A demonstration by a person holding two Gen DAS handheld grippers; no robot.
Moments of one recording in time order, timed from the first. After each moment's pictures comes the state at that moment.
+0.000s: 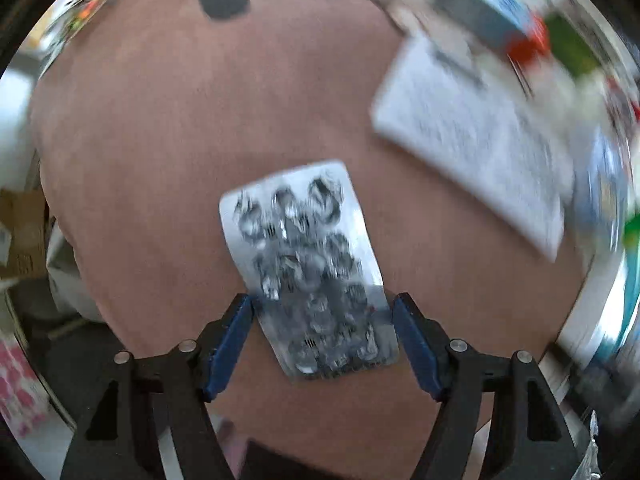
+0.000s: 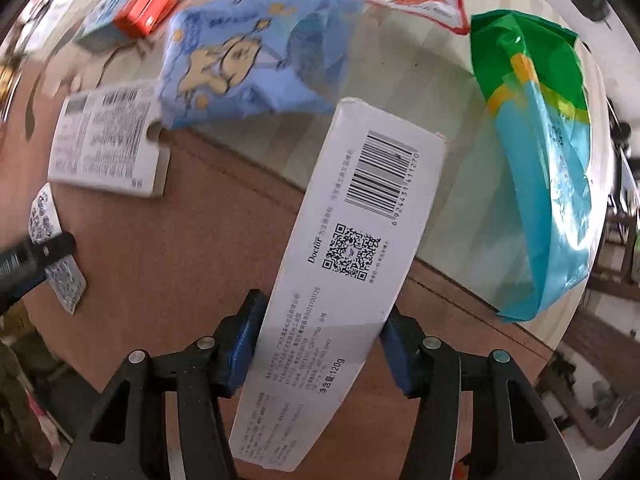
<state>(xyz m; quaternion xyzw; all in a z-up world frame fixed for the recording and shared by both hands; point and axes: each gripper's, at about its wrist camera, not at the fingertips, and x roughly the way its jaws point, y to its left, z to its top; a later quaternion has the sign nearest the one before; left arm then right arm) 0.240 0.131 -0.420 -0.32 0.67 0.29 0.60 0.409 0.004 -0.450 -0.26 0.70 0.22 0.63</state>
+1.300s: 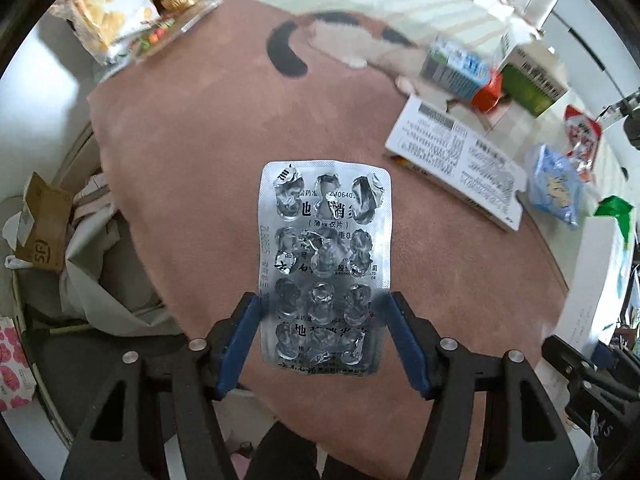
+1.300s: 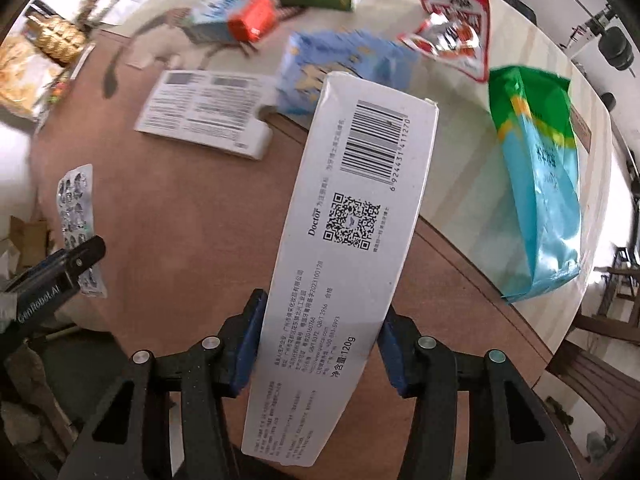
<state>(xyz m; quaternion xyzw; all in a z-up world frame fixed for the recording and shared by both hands) 0.177 0.109 -0.343 -0.30 0.57 0.36 0.68 0.346 -0.046 -0.398 -0.24 0.64 0.32 0.65</state>
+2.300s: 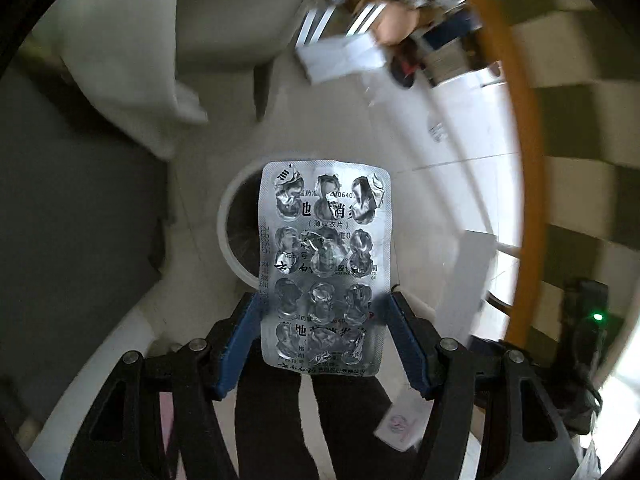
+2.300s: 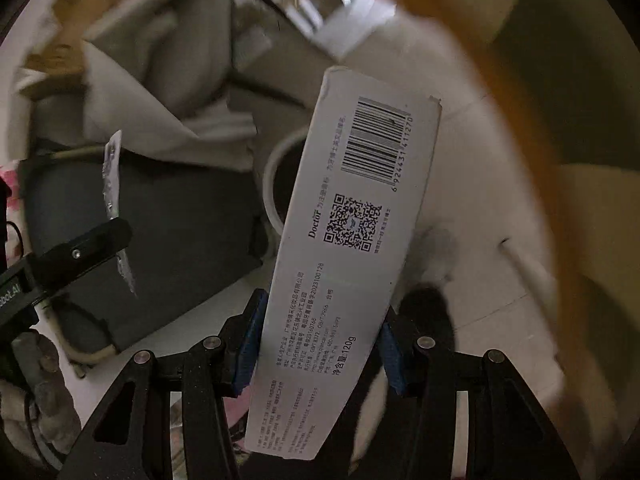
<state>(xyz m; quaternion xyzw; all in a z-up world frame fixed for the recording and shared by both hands) -0.214 0.126 -0.604 -0.60 0.51 0.34 0.51 0.007 0.023 -0.639 -0.34 0.74 0.44 0.39</state>
